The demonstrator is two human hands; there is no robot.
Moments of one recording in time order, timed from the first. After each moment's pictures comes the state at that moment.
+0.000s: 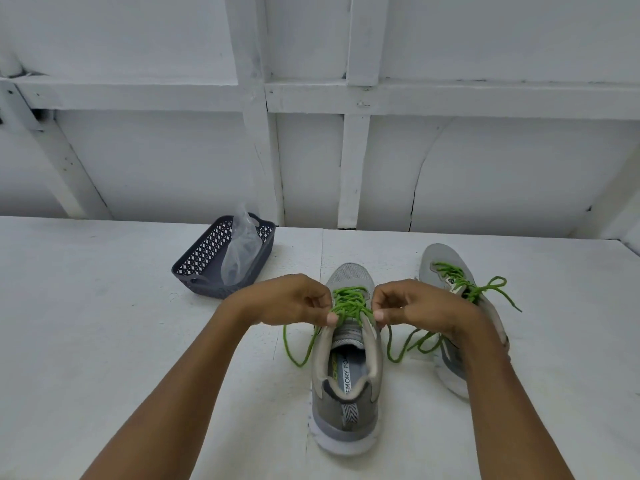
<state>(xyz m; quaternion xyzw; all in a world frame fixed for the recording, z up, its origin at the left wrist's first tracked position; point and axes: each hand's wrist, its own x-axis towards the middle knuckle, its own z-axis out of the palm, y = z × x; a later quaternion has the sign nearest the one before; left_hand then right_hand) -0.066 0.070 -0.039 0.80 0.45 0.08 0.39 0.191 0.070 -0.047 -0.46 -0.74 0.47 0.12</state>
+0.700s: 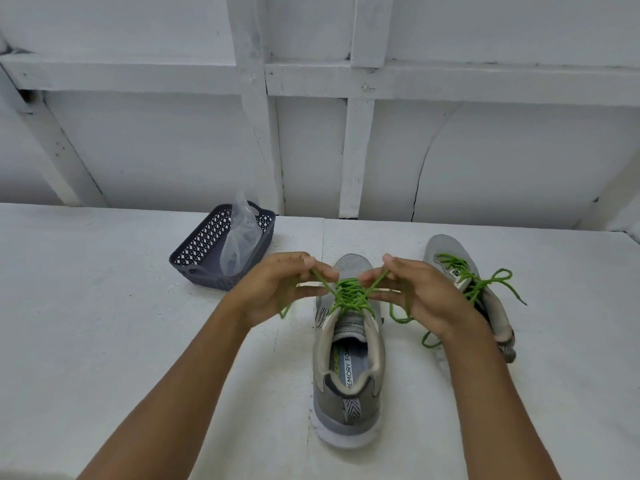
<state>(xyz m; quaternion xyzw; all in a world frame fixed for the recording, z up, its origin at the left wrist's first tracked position) -0.073 0.072 -0.067 0.50 0.32 0.41 0.69 0.172 0.067 -0.055 -0.41 -0.46 0.67 0.41</state>
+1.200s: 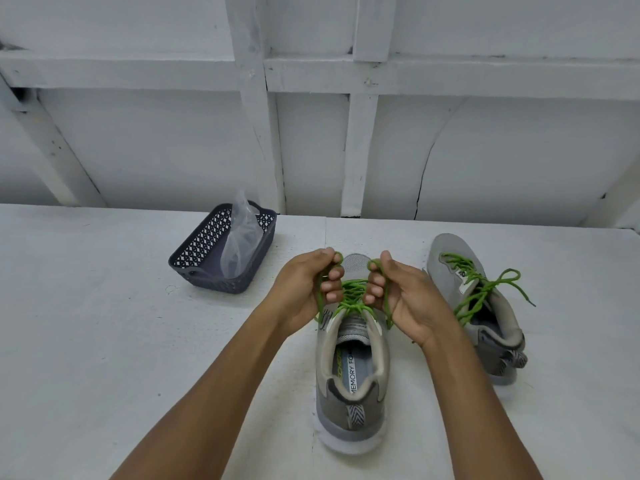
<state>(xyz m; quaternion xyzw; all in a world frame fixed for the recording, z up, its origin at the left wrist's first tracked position) -0.029 0.072 -0.065 0.33 0.35 0.48 0.73 0.141 0.068 -0.070 -0.35 -0.32 0.73 0.50</state>
